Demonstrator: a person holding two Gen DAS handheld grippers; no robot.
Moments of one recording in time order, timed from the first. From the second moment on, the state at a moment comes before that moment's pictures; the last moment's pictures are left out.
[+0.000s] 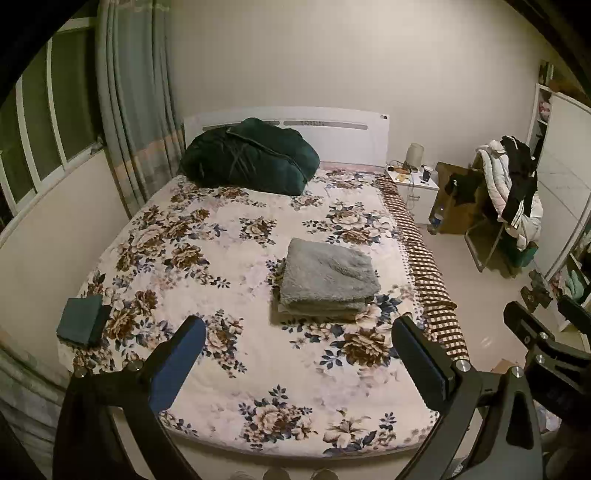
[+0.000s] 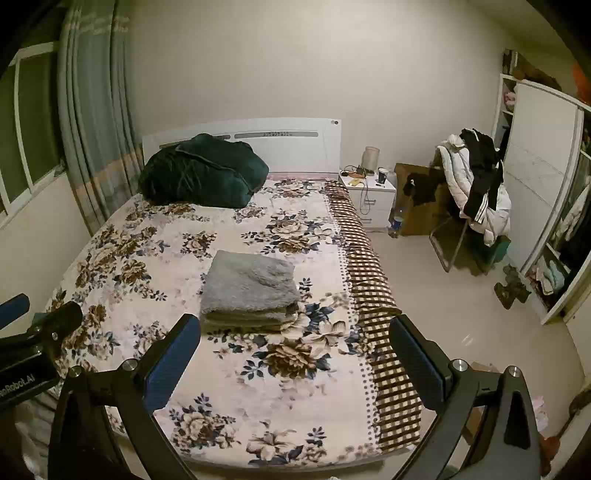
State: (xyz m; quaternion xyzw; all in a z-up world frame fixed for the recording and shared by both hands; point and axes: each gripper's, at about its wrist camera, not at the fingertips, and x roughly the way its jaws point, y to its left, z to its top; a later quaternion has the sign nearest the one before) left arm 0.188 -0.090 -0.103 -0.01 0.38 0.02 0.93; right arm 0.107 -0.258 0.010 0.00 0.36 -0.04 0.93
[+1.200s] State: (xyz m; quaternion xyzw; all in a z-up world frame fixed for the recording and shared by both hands) left arm 0.182 -0.085 -0.091 0.00 0.37 0.02 0.93; right arm 0.104 -0.248 0.021 0.01 0.36 -0.04 0.93
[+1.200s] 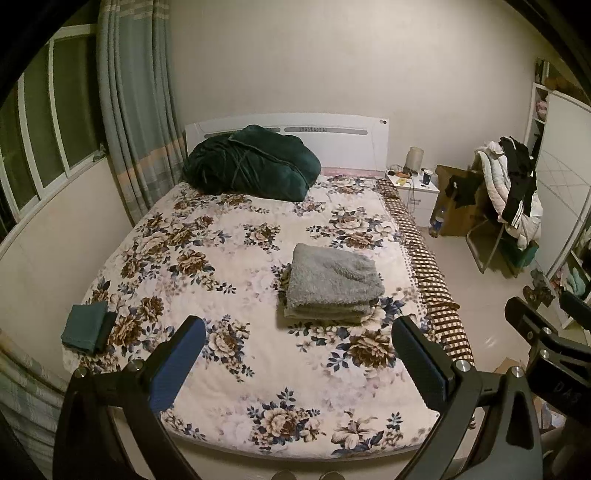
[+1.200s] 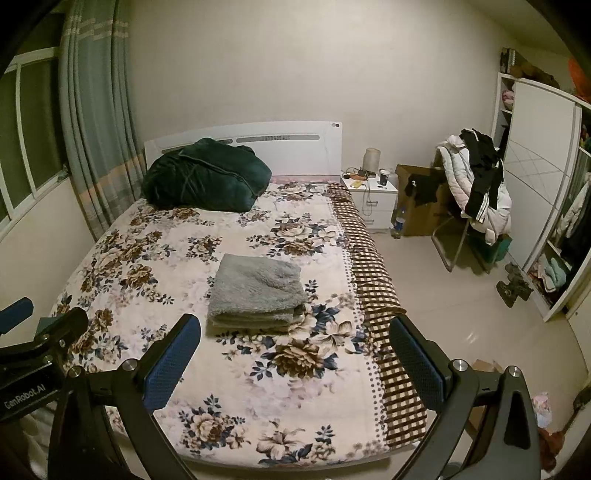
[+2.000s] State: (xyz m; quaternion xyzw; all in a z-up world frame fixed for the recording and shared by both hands) left arm 0.171 -0.074 -0.086 0.00 0.36 0.04 0.93; right arm 0.111 -0.231 0.034 0.01 0.36 -0.03 0.93
